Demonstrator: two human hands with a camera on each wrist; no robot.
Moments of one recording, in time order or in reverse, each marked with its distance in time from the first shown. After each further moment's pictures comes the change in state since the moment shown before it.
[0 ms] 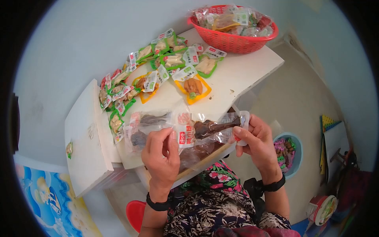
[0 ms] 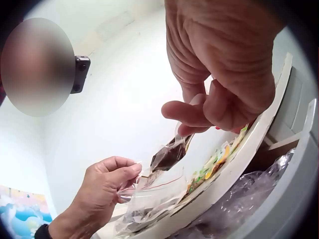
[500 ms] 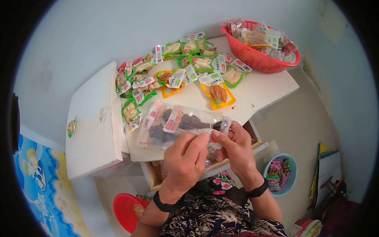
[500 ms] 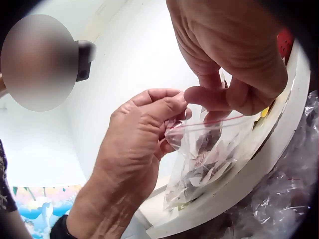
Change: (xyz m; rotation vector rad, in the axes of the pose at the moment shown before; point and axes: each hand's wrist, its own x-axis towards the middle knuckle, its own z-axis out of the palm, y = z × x) left_hand -0.001 0.009 -0.008 -0.016 -0.003 0.110; right_hand 0.025 0.016 0.089 0.024 -0.133 0.072
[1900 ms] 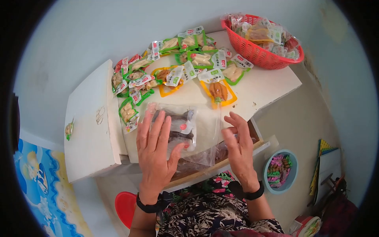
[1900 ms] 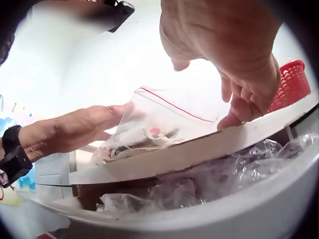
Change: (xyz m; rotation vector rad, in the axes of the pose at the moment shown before) left_hand -0.003 -0.039 -0.049 0.429 -0.230 -0.039; right_hand 0.003 0.025 -0.004 -0.428 0.254 -0.377
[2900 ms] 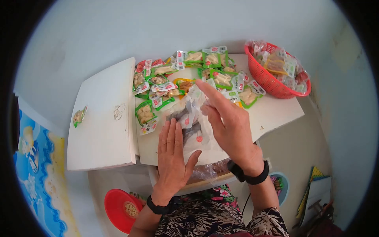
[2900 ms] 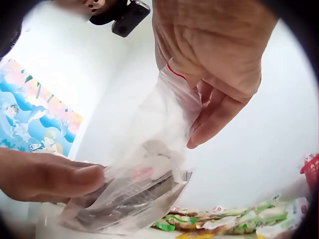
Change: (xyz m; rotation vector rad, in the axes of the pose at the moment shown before) left_hand -0.009 -0.002 0.012 -0.122 0.026 -0.203; right_hand 0.084 -0.090 0.063 -0.274 -0.318 -0.678
